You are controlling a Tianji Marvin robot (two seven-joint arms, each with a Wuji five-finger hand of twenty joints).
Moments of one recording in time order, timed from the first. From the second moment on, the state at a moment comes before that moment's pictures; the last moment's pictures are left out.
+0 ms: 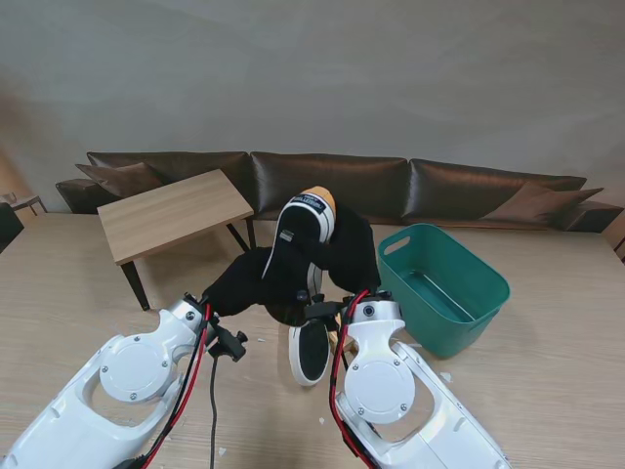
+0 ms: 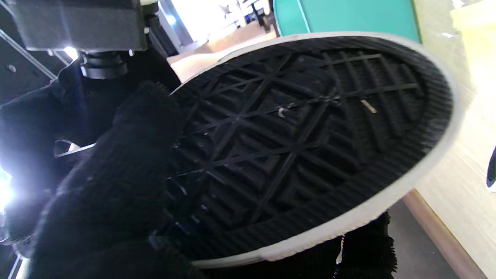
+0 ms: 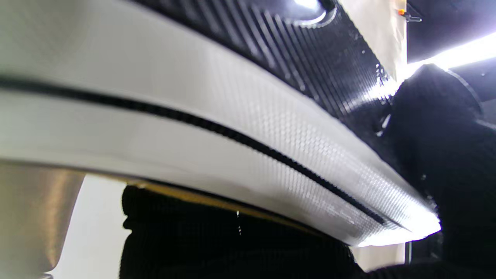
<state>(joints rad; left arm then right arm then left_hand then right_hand) 1.55 -1.11 -1.19 -1.82 -0.07 -0.11 -0.13 -1.44 -1.32 0.92 -1.80 -0.16 -0.09 -0.60 0.82 -0.68 0.47 -0.16 0.69 0.24 0.65 0.80 0.95 0.34 0.27 0.64 0.74 0.43 0.58 0.68 0.30 0.43 0.95 0.97 0.36 -0.88 1.06 -0.39 0.91 0.04 1.09 0.46 1.27 0.11 0.72 0.72 1.26 0.21 0.92 0.67 0.81 0.28 1.20 0.45</state>
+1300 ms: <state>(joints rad) 1.71 -1.17 -1.35 -1.91 0.06 0.13 0.05 -1.42 -1.33 0.95 -1.74 -0.18 0.01 -0.57 0.84 -0.78 0.47 -0.21 0.84 0.41 0.89 0.64 1.33 0.36 0.49 0.74 1.16 0.44 1.00 0.66 0.83 0.56 1.47 0.67 0.29 -0.58 0.99 -0.16 0.22 0.21 0.74 0.24 0.70 0.17 0.68 0.51 0.90 0.25 0.69 0.56 0.79 0.34 0.98 0.55</state>
